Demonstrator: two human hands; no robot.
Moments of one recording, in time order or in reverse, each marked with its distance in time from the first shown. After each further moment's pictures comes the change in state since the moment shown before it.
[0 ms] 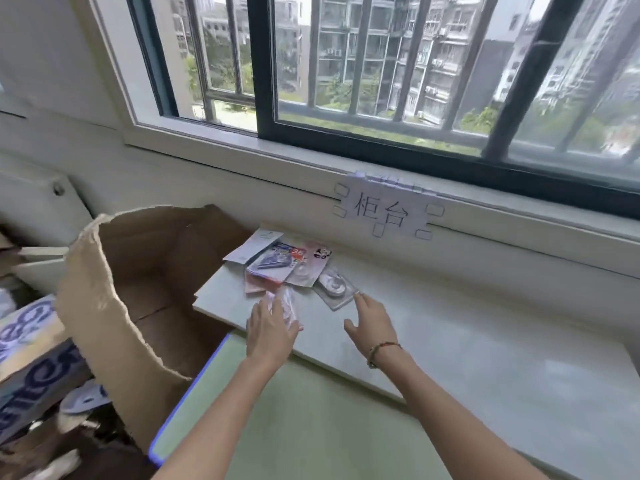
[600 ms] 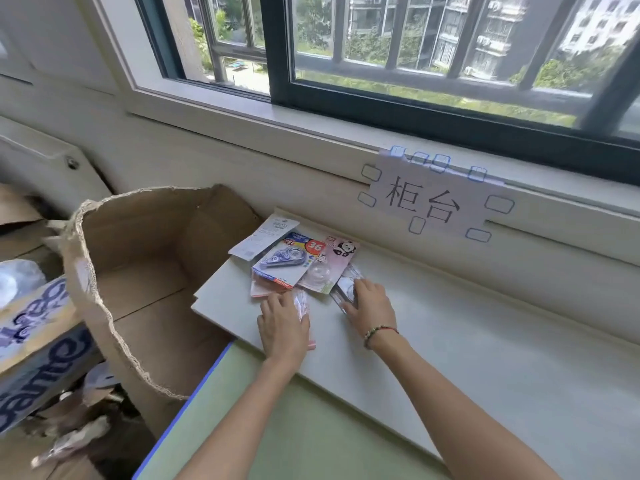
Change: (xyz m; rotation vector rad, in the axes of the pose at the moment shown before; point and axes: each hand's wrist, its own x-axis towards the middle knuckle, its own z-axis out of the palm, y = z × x) left_hand 0.074 0.003 0.052 0.126 0.120 -0.174; right_hand 0.118 0.004 0.052 0.038 -0.037 -0.066
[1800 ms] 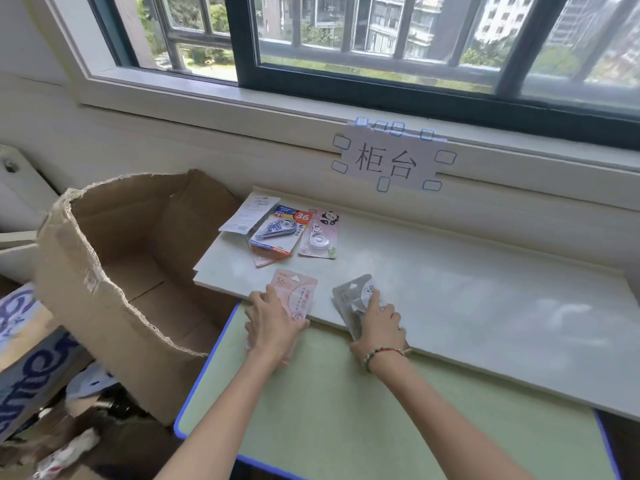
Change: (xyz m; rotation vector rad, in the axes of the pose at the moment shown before) left_hand -0.065 -0.055 -0.036 -0.190 -0.243 -0.002; right_hand -0.153 -0.031 0.020 -0.157 -0.113 0.512
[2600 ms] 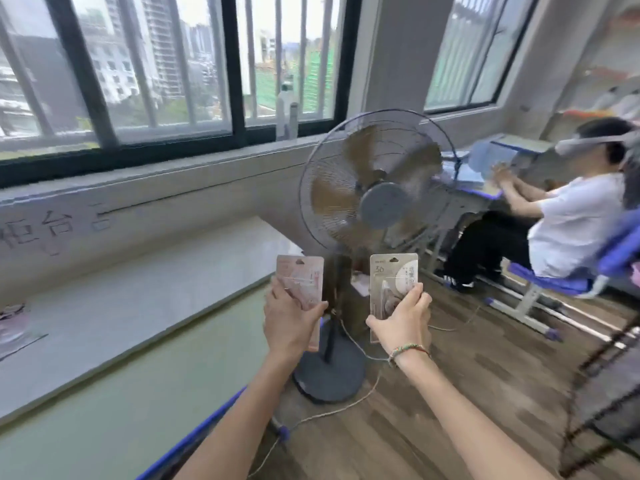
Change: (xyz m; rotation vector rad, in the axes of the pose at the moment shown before) left_hand -0.359 0.133 0.021 -0.371 -0.556 0.880; right_hand -0.413 0.226 -0.048 0.428 0.826 1.040
